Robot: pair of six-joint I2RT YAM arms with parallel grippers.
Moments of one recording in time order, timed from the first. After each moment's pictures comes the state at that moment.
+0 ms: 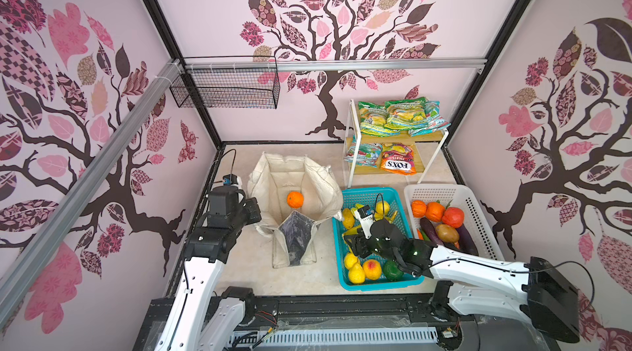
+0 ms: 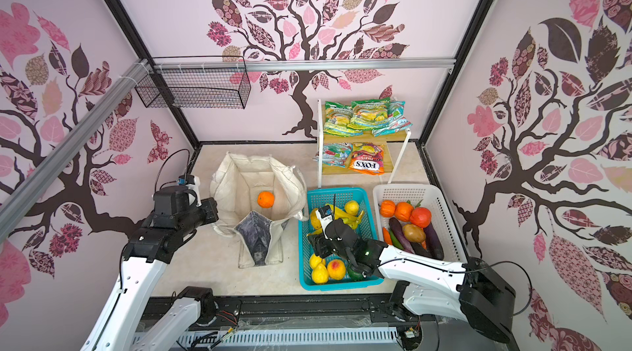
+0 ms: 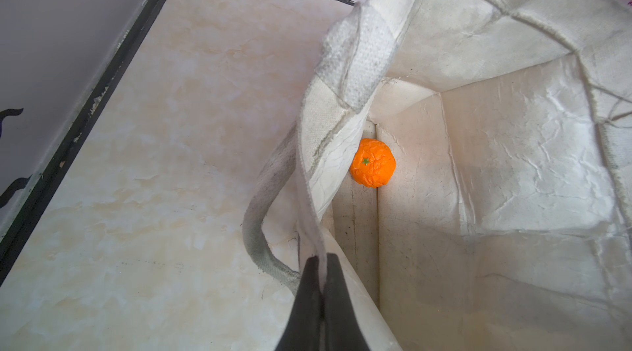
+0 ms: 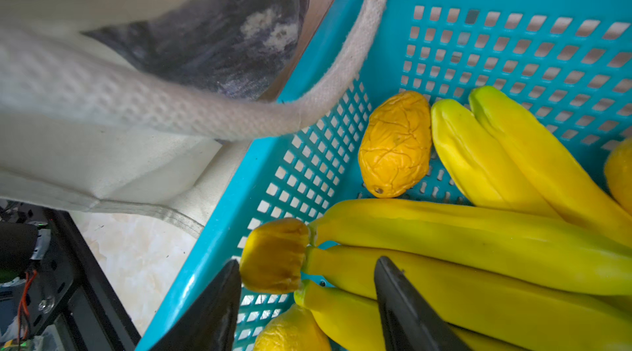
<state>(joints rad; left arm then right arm) -0.11 0.80 0.92 -0.79 -0.02 -0.31 0.98 1.12 0.52 -0.02 0.14 0.47</state>
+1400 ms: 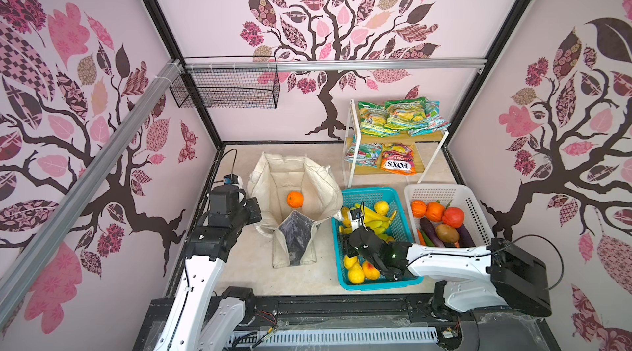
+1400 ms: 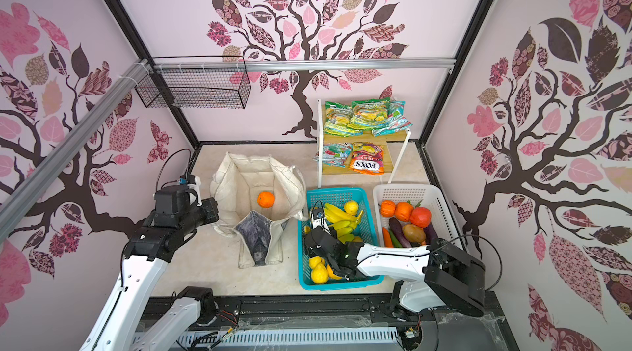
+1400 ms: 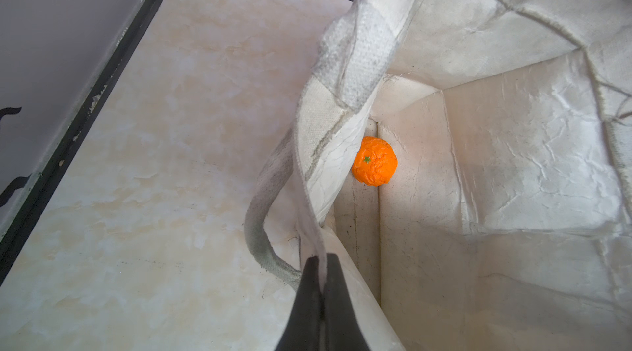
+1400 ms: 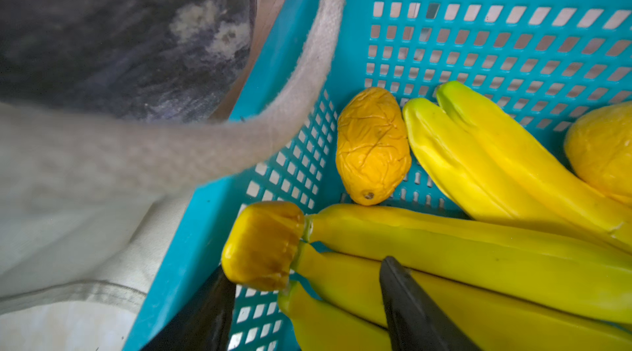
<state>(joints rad) -0.11 0.81 0.92 -0.79 -0.02 -0.31 1.11 1.37 0.59 0.07 0.48 0.62</state>
